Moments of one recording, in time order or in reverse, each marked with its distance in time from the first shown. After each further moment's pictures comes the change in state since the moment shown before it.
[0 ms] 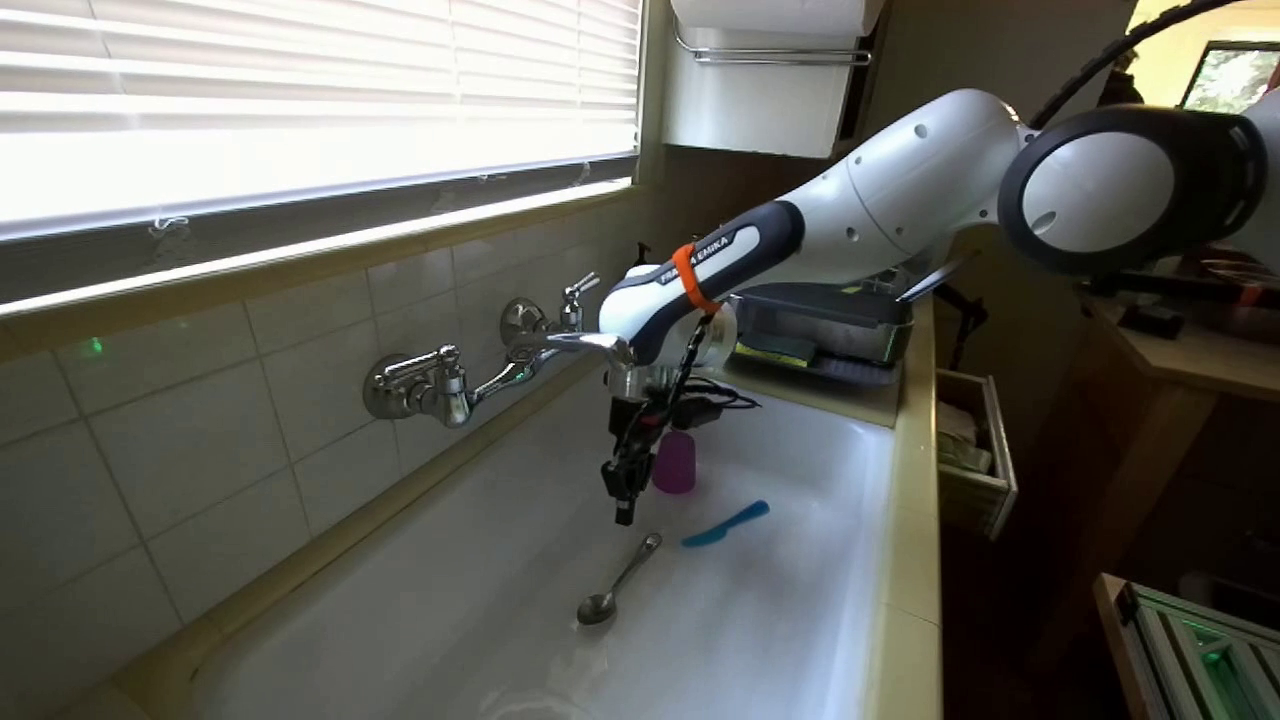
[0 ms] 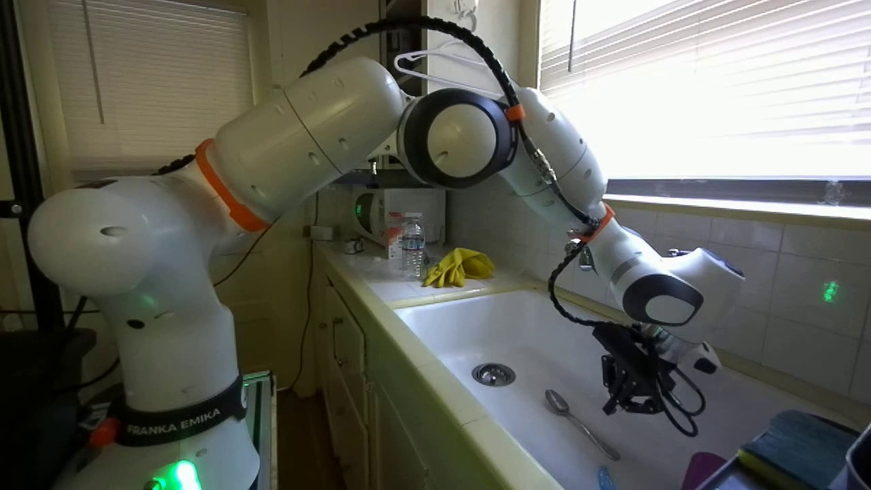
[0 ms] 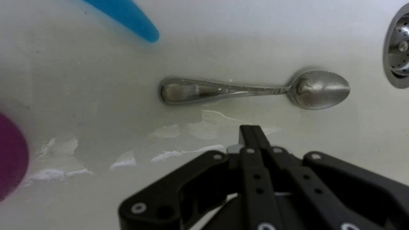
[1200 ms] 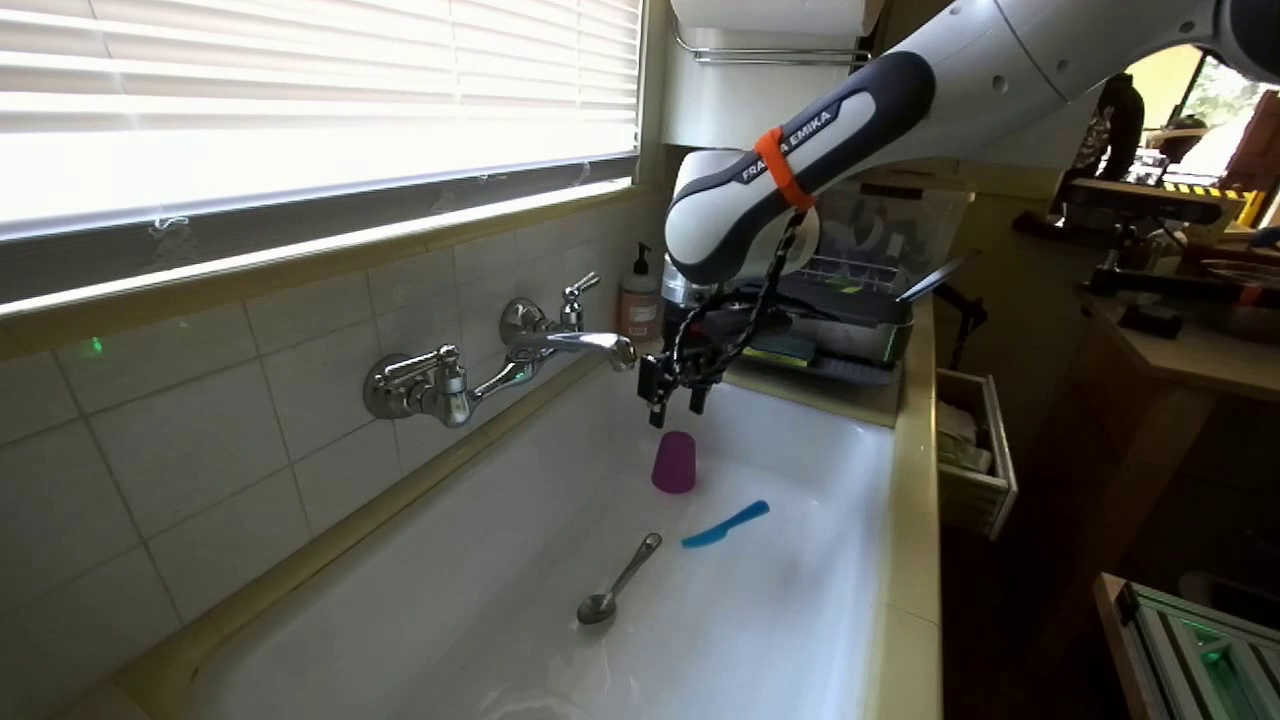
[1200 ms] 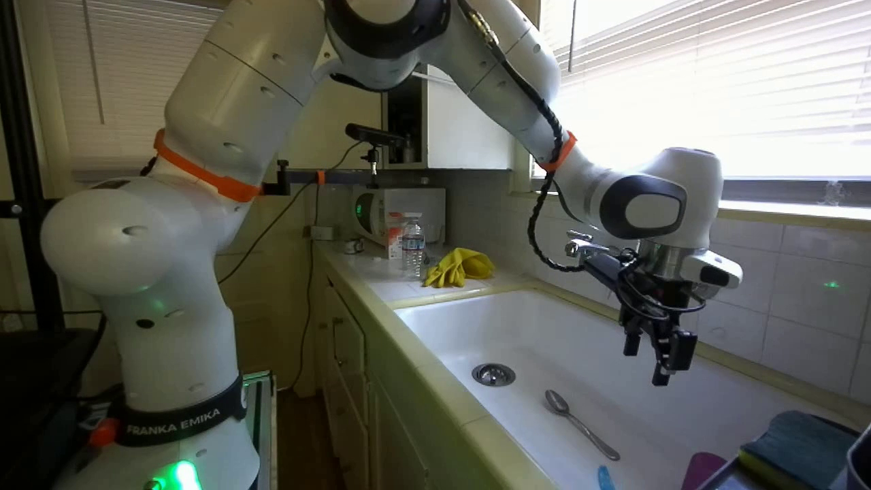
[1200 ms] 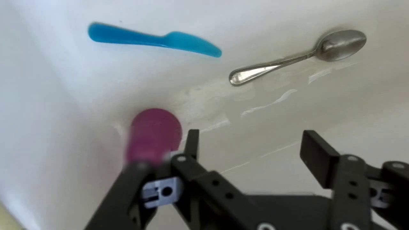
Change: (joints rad) arm 0.114 -0.449 -0.190 -0.422 -0.113 0.192 0.405
